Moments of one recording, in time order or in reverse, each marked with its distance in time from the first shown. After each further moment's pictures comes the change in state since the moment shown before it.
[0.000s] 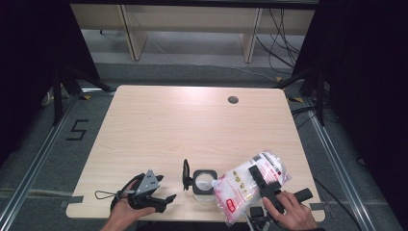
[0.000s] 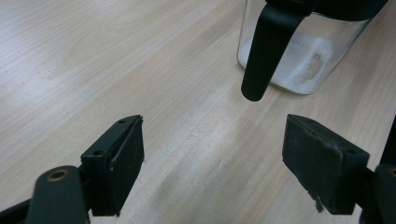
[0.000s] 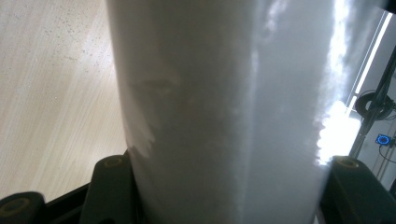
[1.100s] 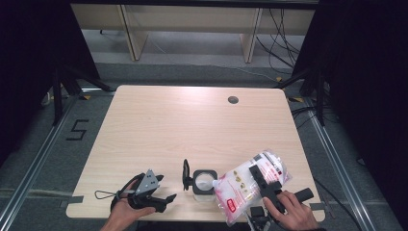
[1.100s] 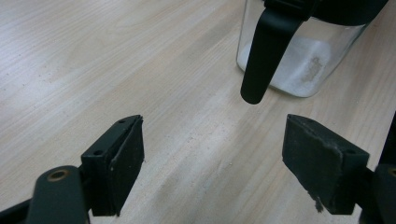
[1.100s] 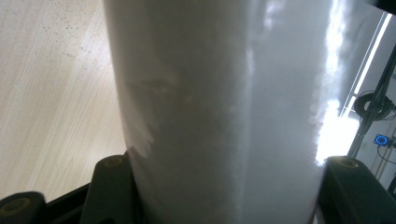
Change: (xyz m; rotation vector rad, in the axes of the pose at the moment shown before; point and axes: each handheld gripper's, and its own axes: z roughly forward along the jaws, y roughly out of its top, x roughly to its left) left arm -0.001 0.000 0.000 -0.008 -0.011 -0.002; right arm -0.001 -0.001 -0.001 0.007 0.001 -0.003
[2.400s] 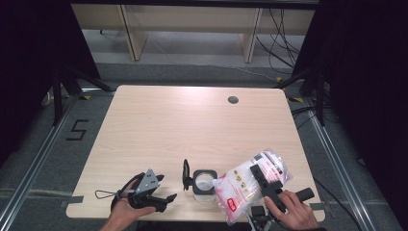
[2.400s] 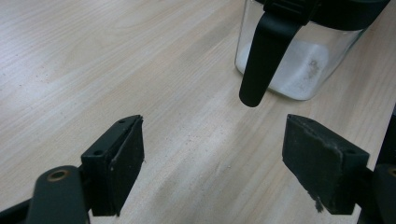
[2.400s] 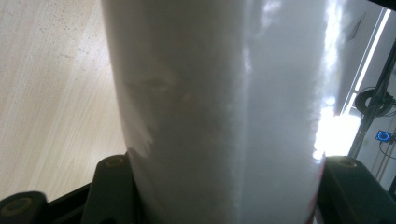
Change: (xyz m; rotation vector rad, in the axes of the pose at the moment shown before) left arm 0.002 0.001 0.000 0.001 -0.002 0.005; right arm 0.000 -0.002 0.000 -0.001 -0.004 0.031
